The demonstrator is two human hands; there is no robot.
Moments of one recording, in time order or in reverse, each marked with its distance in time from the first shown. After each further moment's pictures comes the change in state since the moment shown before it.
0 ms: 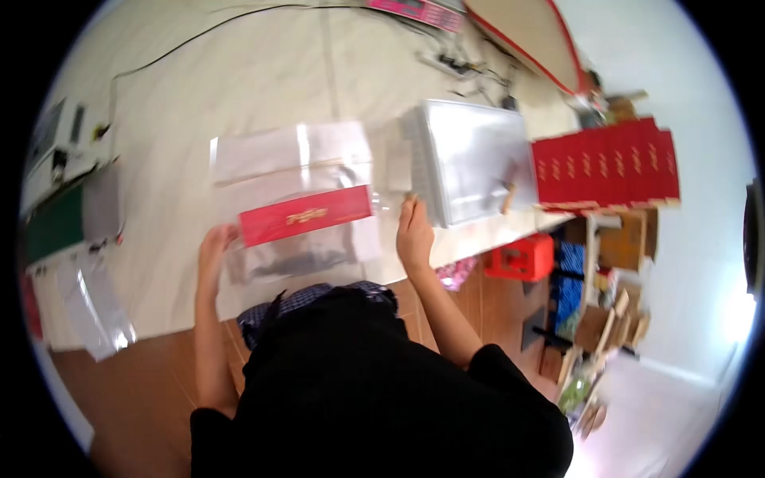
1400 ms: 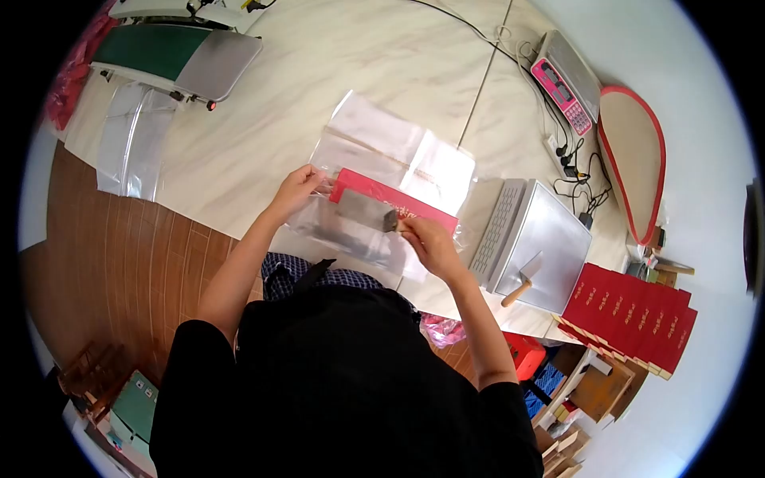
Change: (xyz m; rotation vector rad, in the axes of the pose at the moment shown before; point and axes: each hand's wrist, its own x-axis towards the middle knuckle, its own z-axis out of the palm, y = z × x) left_hand -0.005 0.008 0.013 -0.202 0.075 -0.026; right_hand 0.034 -0.073 0.039 0.261 -0.799 -0.829
